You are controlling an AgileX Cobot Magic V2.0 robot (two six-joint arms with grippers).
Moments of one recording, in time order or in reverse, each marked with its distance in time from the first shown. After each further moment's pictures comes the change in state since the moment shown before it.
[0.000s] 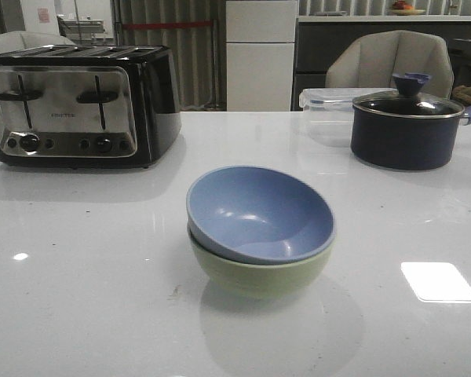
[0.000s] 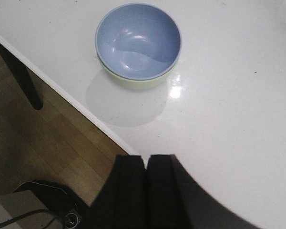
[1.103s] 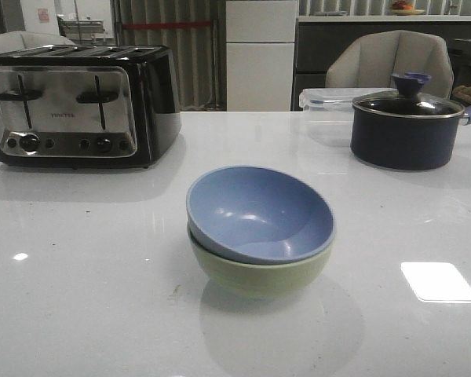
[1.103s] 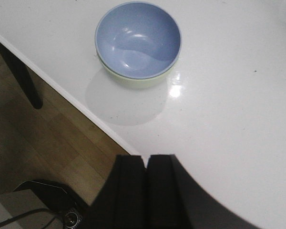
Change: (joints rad) left arm 0.381 -0.166 0.346 -0.079 -0.478 0.000; right arm 0.000 -0.001 0.000 -0.001 0.002 0.000
